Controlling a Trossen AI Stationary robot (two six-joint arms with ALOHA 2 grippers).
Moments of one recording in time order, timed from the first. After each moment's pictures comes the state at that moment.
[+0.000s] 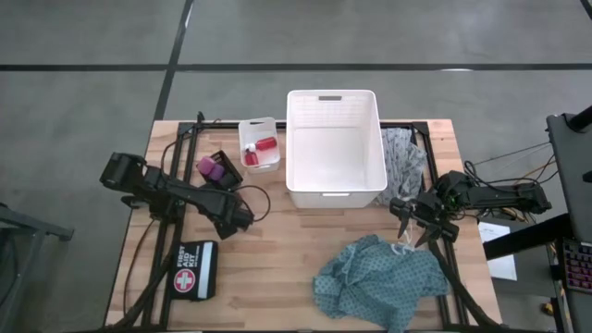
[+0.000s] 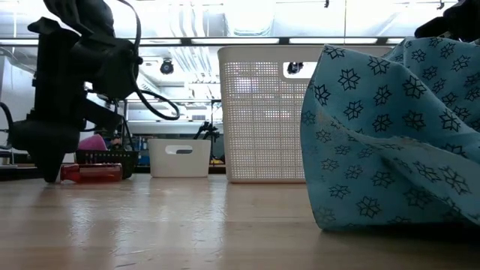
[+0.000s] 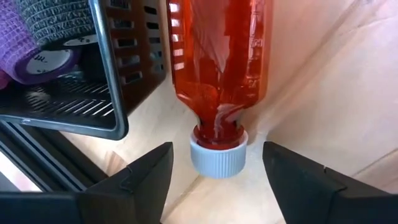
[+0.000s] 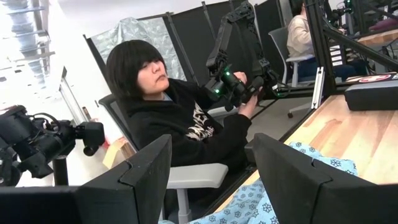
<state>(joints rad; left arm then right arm) -0.18 1.57 0.74 -1.06 -0.25 -0.78 0.01 0.17 0.08 0.29 -0.86 0.54</state>
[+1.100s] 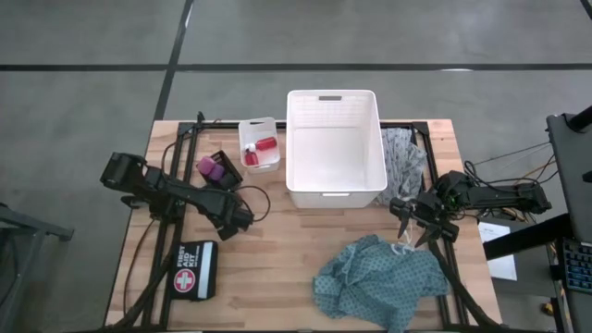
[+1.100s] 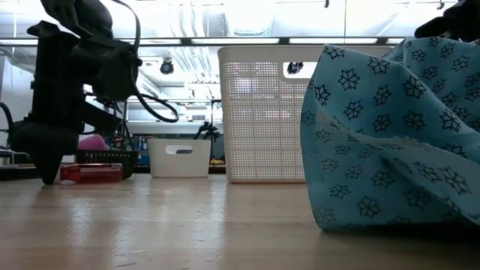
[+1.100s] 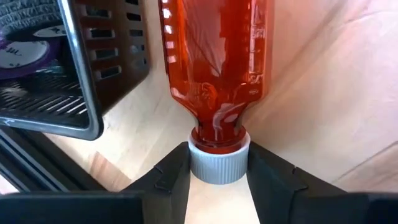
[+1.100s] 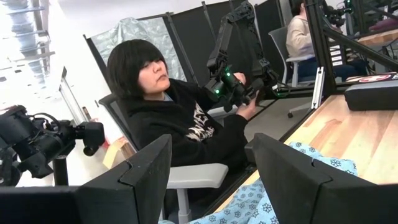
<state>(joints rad) -0.18 1.57 0.72 -1.02 -0.22 -0.79 0.01 0.17 0.08 0.29 -0.86 0.54</state>
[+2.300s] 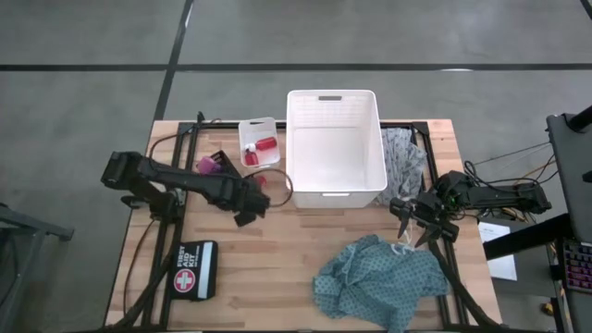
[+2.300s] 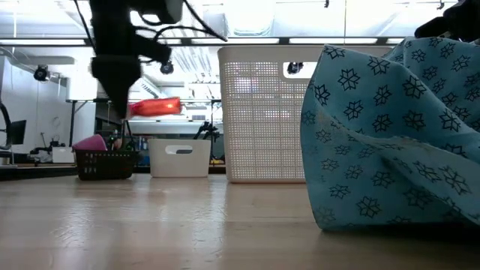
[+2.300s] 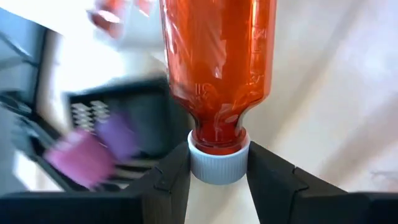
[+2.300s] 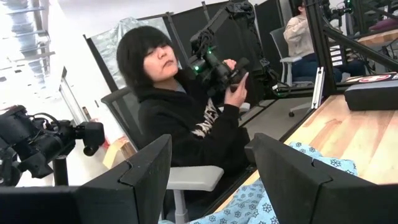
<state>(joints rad) -0.12 1.57 1.16 -1.27 -0.43 -0.62 0.01 0.17 0.08 0.29 -0.86 0.54</state>
